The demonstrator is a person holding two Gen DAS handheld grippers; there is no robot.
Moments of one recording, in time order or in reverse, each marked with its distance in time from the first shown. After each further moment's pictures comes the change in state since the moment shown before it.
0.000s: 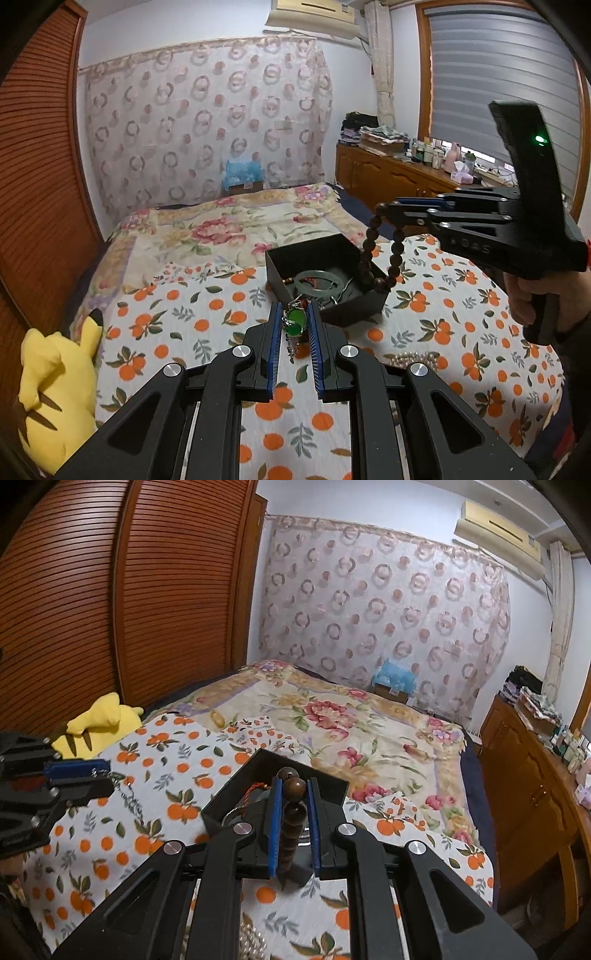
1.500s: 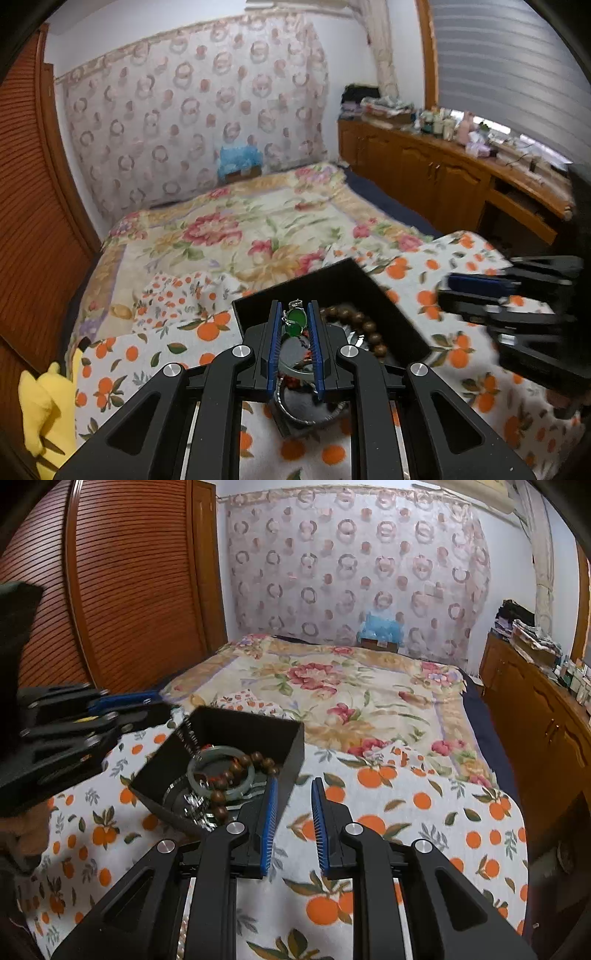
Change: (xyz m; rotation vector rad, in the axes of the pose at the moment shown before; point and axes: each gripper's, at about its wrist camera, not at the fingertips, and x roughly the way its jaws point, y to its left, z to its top) left arm 0.136 -0.025 0.056 0.065 0.116 0.050; right arm 0.046 -0.059 -0.058 0.171 0.106 0.012
